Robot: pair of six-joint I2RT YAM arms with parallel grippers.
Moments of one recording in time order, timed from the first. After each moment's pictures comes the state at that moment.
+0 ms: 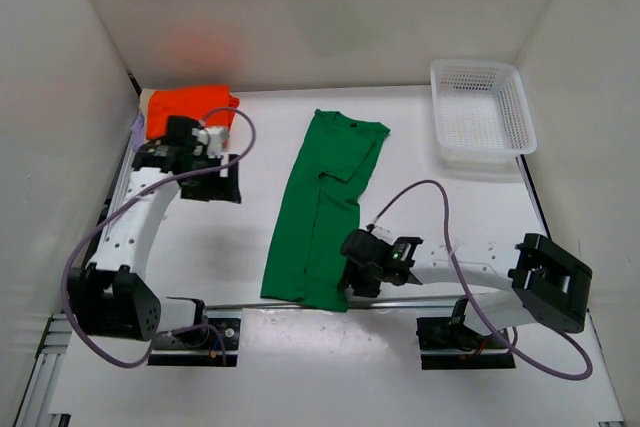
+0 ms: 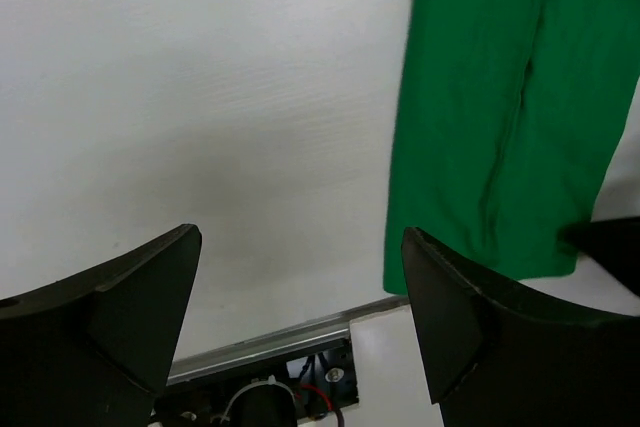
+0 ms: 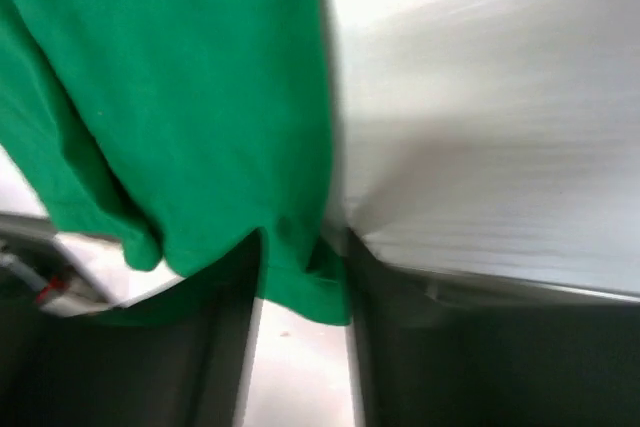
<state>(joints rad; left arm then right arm) -0.03 1.28 1.22 -1.02 0.23 0.00 1.15 1.35 0.61 -0.38 0.05 1.41</state>
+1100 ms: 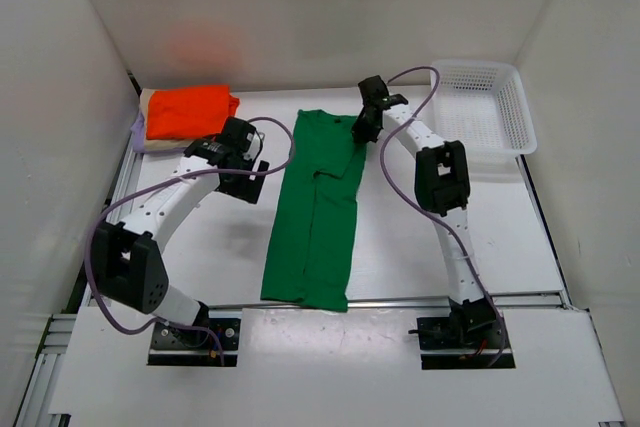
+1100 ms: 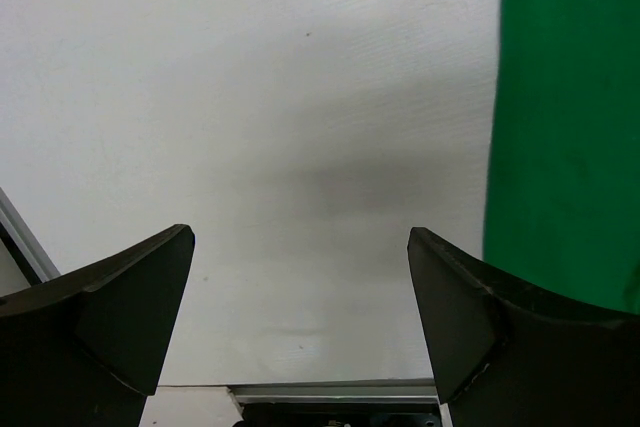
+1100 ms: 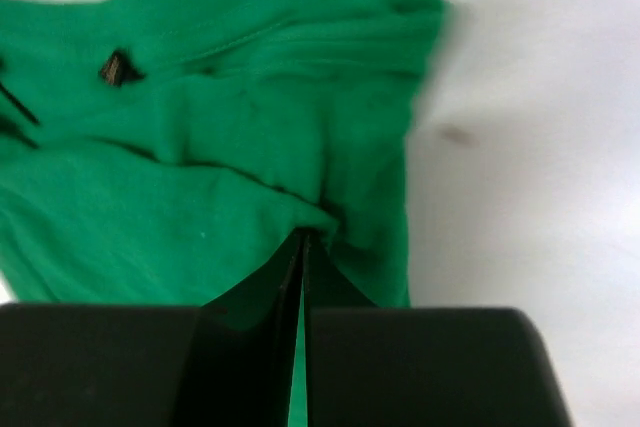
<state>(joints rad) -0.38 1.48 1.23 -0.90 -0.23 0.00 0.38 2.48 2.17 -0.73 0.06 0.74</state>
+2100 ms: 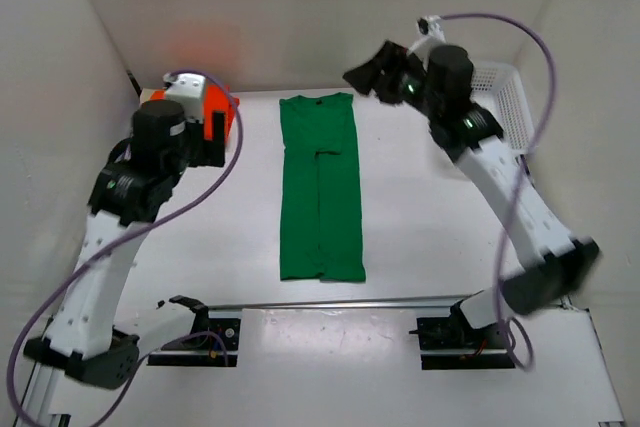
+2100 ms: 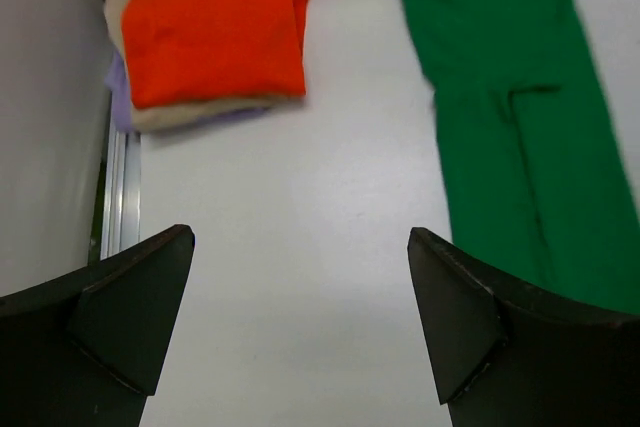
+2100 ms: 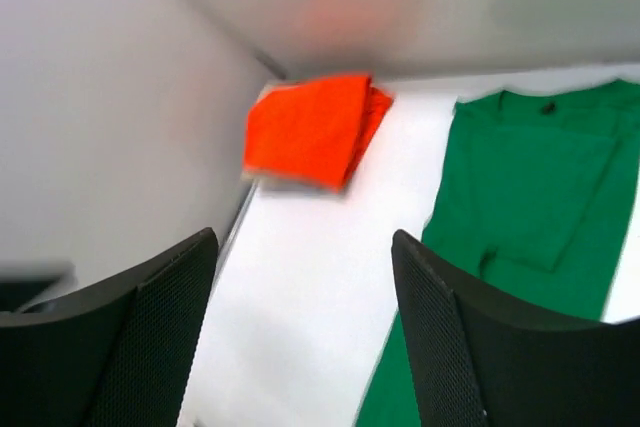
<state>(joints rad) -0.37 1.13 1.51 -0.92 -0.33 0.00 0.44 1.59 1.71 -0.29 -0.21 0.65</state>
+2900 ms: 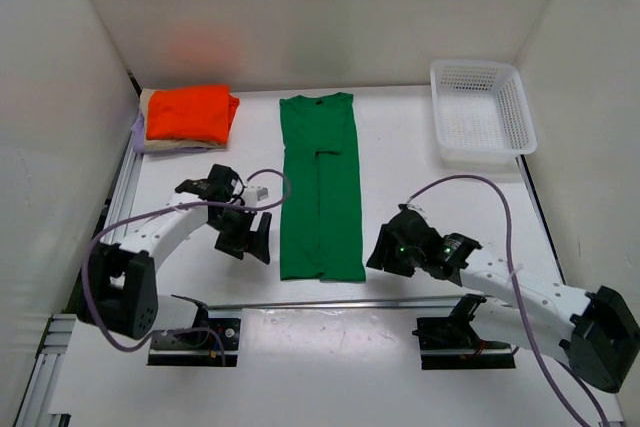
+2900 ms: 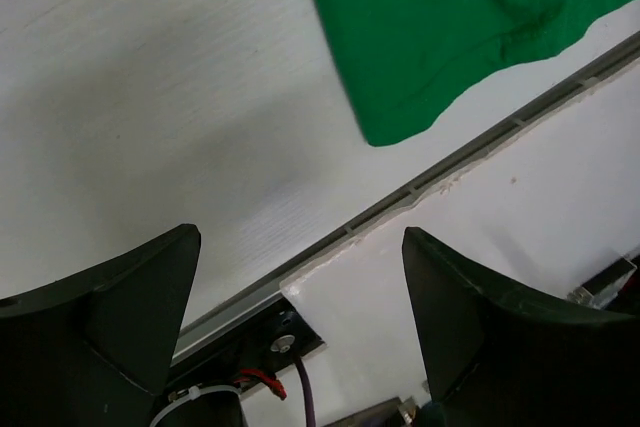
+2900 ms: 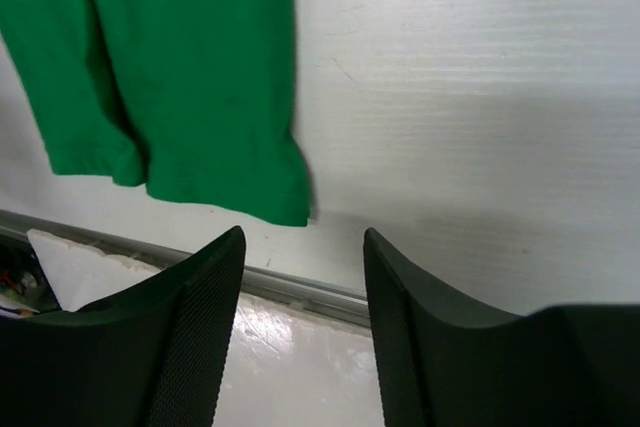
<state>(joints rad) -0.29 1.33 0.82 -0.90 0.44 0.00 0.86 0.94 0.52 -0.53 0.05 0.96</state>
